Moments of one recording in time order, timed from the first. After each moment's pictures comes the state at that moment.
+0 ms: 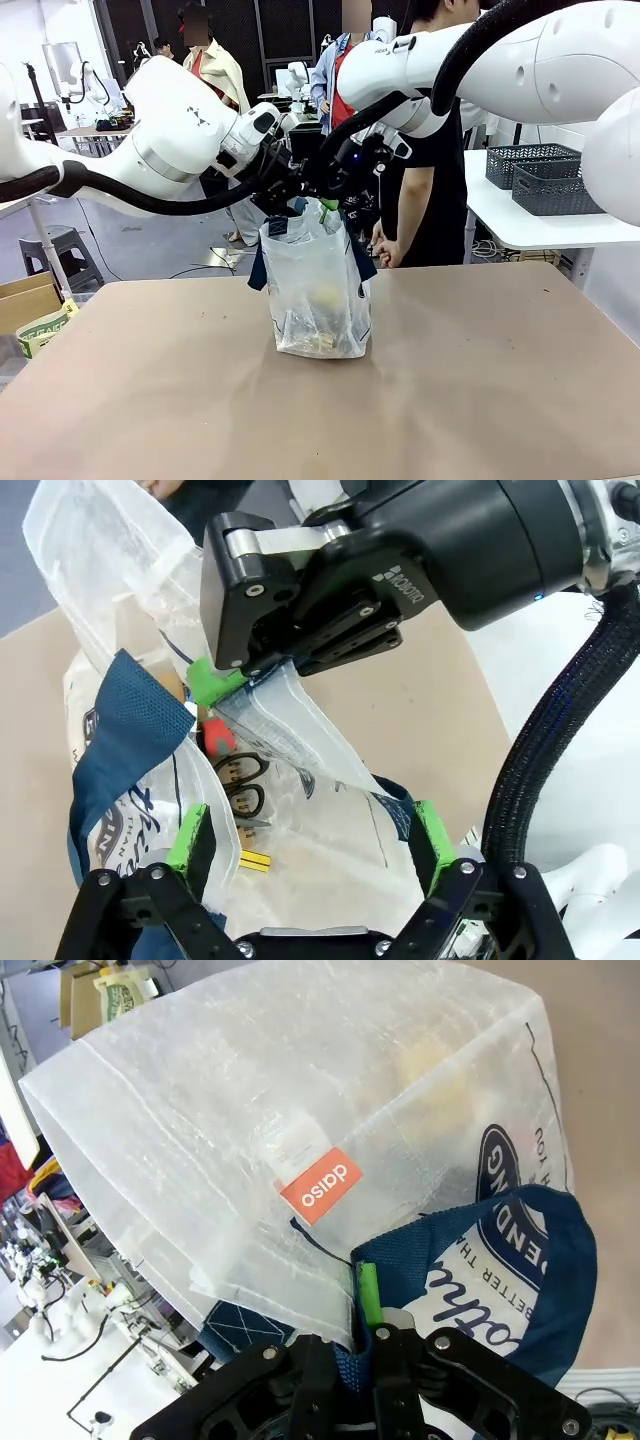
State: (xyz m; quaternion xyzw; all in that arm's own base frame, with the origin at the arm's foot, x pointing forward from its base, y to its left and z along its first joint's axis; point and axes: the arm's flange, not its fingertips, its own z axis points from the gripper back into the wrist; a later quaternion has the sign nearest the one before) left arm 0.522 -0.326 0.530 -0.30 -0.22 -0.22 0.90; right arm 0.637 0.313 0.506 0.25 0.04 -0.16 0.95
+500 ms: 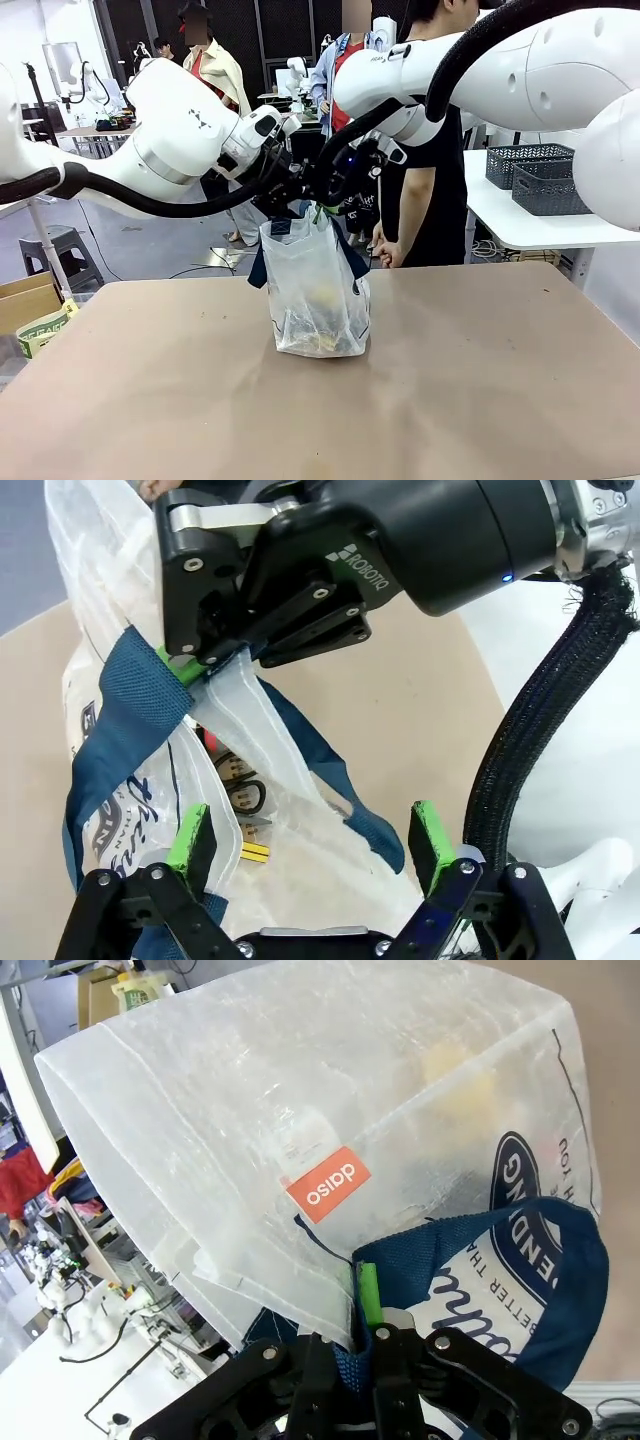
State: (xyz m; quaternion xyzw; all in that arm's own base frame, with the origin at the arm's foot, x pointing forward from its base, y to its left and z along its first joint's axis) left arm 0.520 -0.327 0.526 -0.30 -0.22 -0.22 0.90; right arm 0.643 0.322 0.498 0.28 0.03 -0.17 0.94
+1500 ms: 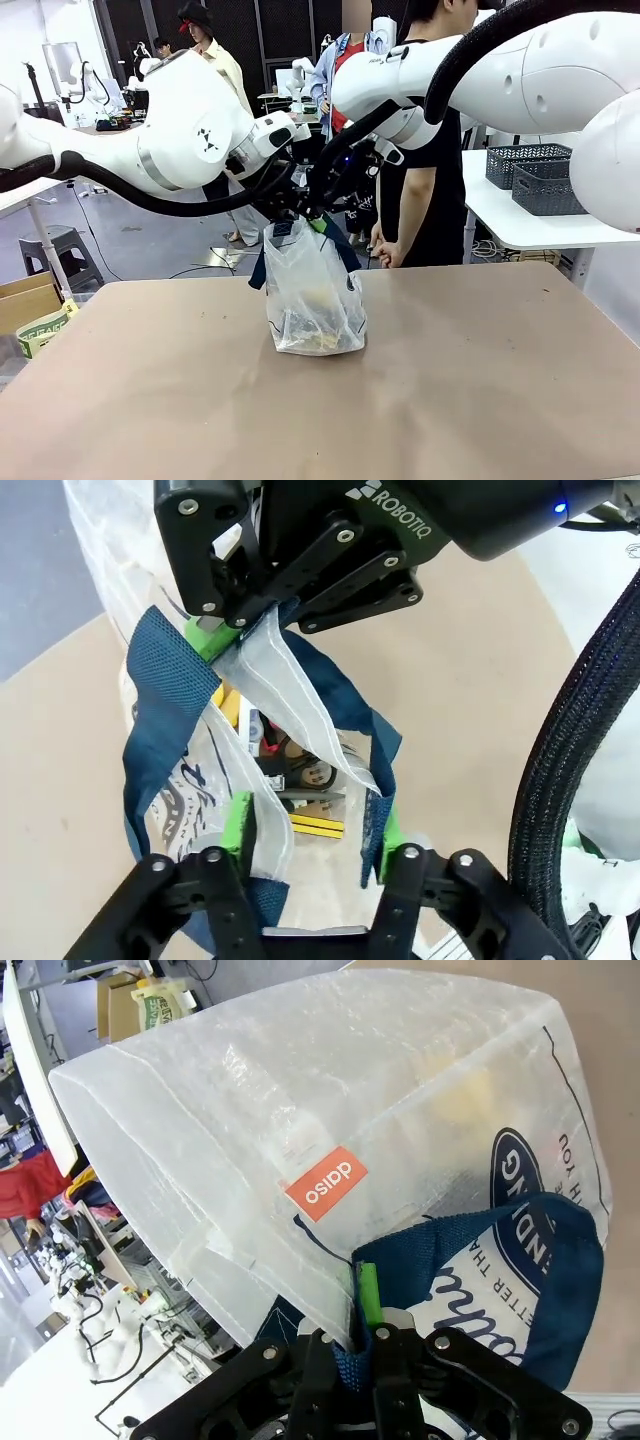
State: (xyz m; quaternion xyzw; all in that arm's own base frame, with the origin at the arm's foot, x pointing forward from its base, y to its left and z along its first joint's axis) left arm 0.512 -0.337 0.523 -0.17 -0.24 -0.26 0.92; right arm 0.647 0.324 0.502 0.29 0.01 -0.18 0.94
